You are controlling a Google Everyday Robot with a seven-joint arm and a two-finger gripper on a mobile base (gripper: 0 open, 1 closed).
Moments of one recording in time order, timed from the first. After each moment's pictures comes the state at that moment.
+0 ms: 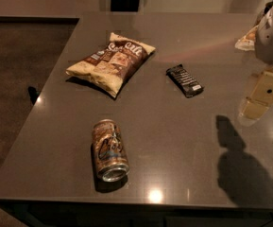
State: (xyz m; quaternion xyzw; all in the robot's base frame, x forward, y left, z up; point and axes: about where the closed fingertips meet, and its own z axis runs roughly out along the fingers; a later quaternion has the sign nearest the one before) arm 0.438 -0.217 0.977 -0.60 0.78 -0.03 0.16
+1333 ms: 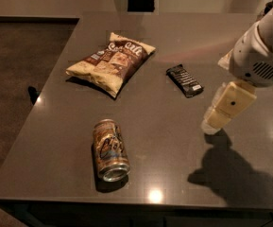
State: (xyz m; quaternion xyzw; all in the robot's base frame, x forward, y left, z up) arm 0.438 -0.174 0.945 -0.53 0.82 0.05 0.20
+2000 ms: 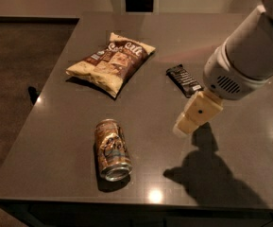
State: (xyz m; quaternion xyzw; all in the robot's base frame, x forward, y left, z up) arm 0.439 -0.140 0.929 -0.46 0.86 0.02 0.21
